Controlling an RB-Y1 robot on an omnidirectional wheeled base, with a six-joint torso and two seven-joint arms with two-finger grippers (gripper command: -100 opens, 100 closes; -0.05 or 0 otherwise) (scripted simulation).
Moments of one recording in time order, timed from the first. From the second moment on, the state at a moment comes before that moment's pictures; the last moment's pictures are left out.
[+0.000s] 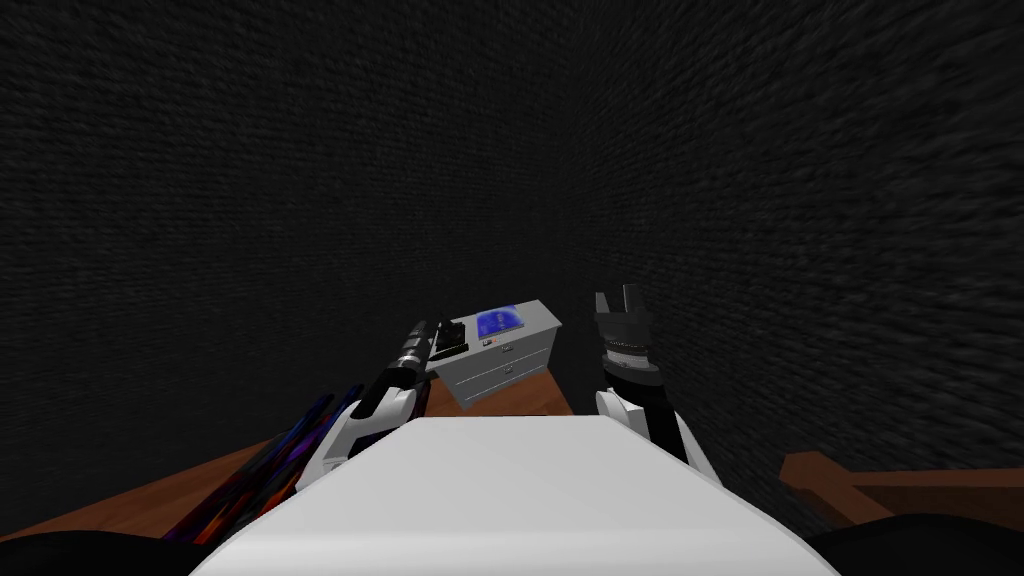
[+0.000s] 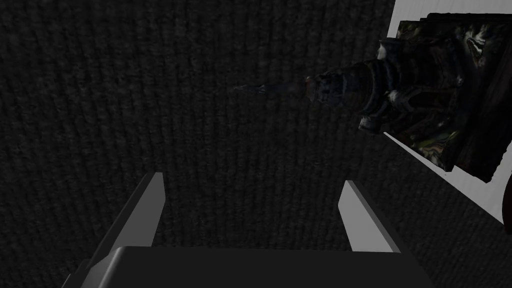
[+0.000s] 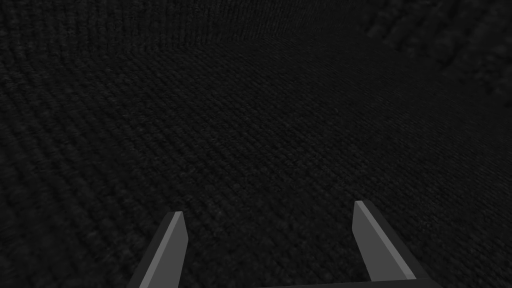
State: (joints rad) left arm 0.43 0.16 0.19 -2.10 0.08 0.25 0.14; right arm 0.53 -0.02 0.00 -2.39 0.07 -0.51 -0.14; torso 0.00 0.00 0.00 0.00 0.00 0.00
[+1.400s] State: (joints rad) left arm 0.30 0.13 0.15 -1.94 0.10 0.60 0.15; right arm 0.53 -0.02 0.00 -2.39 0.07 -0.51 -0.14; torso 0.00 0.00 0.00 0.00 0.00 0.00
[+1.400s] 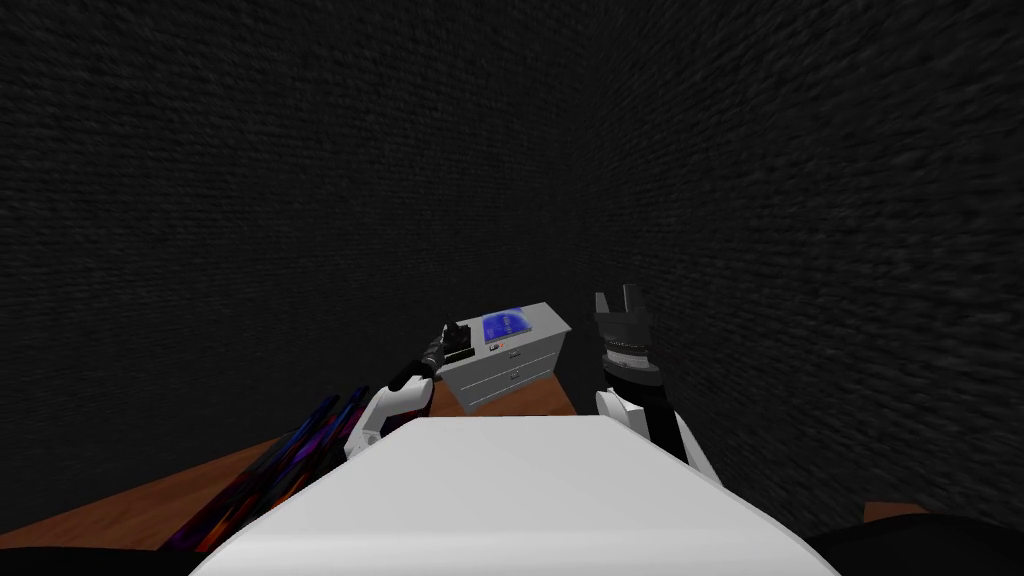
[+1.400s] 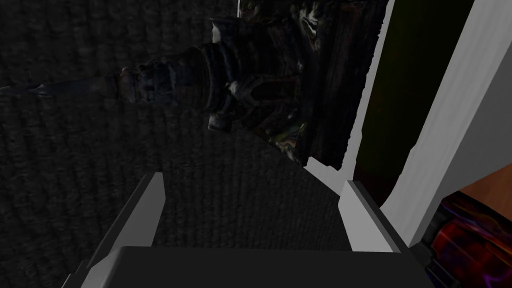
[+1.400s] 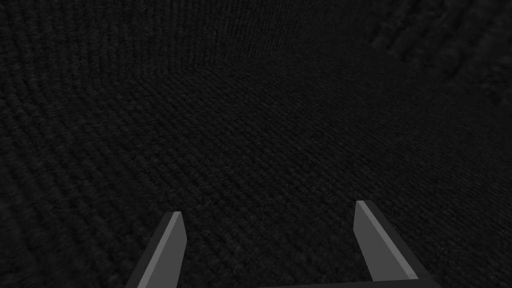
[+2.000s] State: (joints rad) left arm 0.26 0.12 0.12 -1.87 0.11 0.76 0.15; right arm 0.53 -0.02 0.00 -2.39 0.07 -0.51 -0.14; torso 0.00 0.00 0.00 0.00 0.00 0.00
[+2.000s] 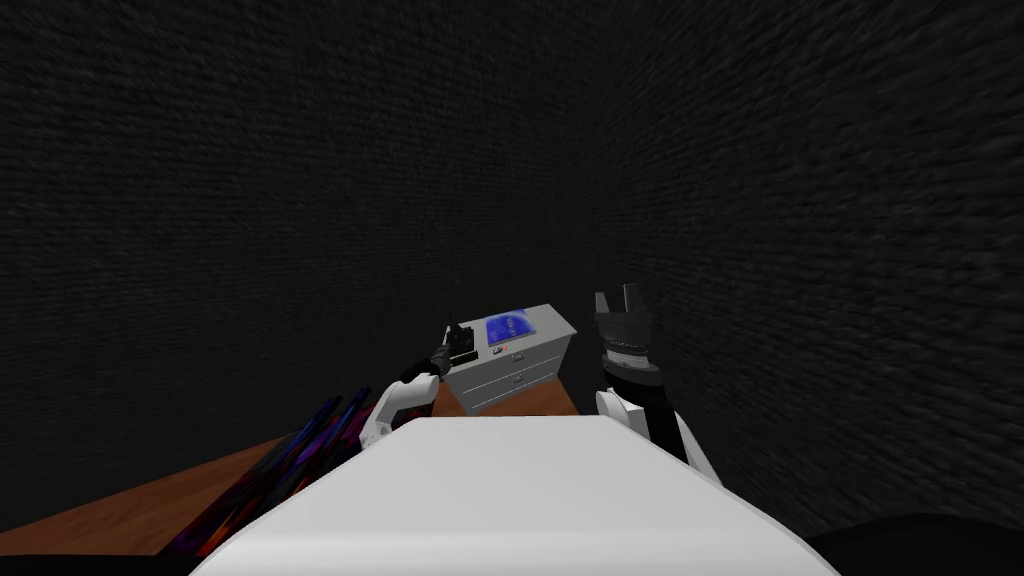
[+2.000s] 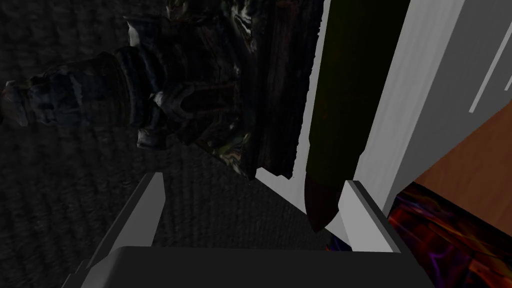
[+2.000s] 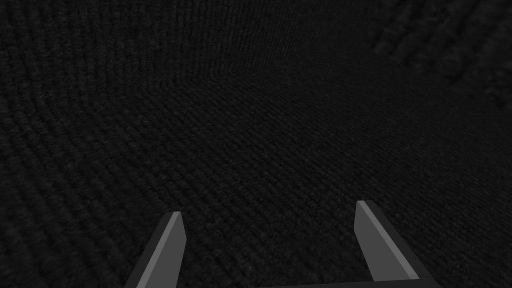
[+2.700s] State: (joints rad) left arm 0.26 0.12 0.09 -1.80 0.10 0.89 0.15; right arm 0.53 -0.02 0.00 -2.39 0.07 -0.51 -0.14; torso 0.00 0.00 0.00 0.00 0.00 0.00
